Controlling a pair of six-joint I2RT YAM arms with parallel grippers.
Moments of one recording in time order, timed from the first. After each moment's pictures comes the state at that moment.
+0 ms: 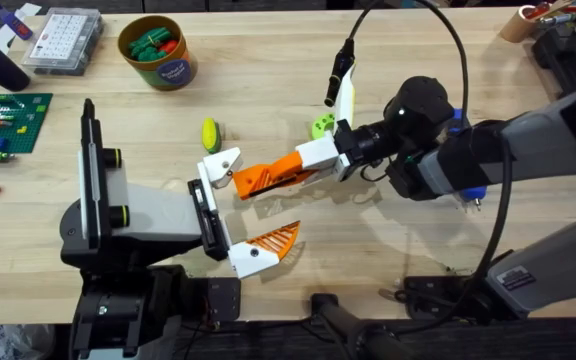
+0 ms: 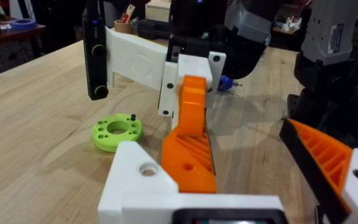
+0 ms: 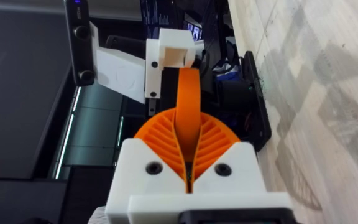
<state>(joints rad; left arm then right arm) 0.04 0.00 0.00 -0.12 1.25 0.04 0.51 1.79 0.50 1.32 -1.36 1.50</state>
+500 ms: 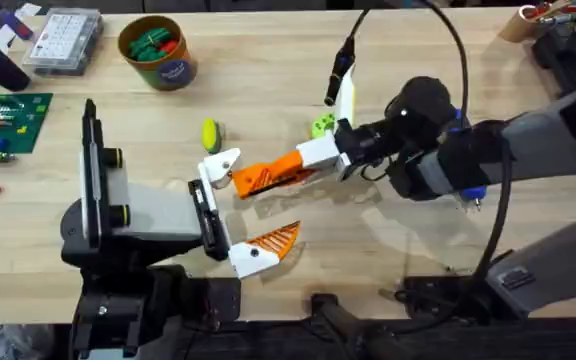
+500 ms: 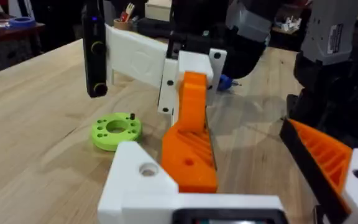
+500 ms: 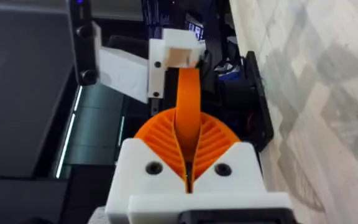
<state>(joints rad) 0.04 0.00 0.00 -0.13 1.25 0.04 0.51 1.79 0.50 1.36 -1.36 1.53</state>
